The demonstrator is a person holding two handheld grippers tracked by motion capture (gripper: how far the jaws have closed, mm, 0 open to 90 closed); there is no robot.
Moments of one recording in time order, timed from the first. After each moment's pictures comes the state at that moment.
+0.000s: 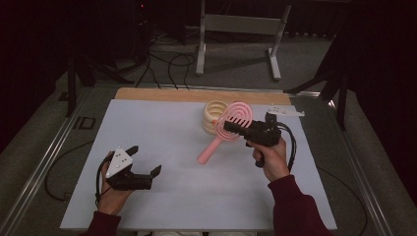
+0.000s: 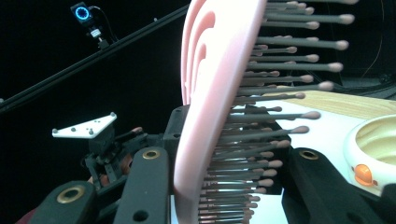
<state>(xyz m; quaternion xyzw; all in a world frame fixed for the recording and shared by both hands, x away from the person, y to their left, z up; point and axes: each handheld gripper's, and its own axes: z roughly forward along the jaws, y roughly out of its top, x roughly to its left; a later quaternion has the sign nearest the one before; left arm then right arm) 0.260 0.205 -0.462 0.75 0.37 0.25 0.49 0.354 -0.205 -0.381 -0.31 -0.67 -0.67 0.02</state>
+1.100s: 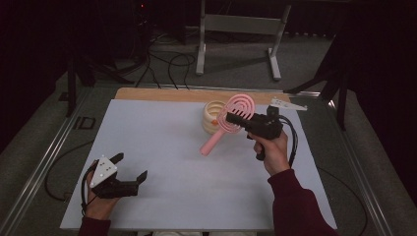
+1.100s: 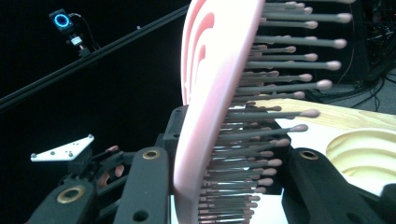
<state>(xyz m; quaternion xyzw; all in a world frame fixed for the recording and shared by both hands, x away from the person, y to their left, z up) 0.243 0.238 -0.477 0.74 0.39 0.27 0.49 0.367 -0.208 -0.371 -0.33 -0.67 -0.67 0.00</state>
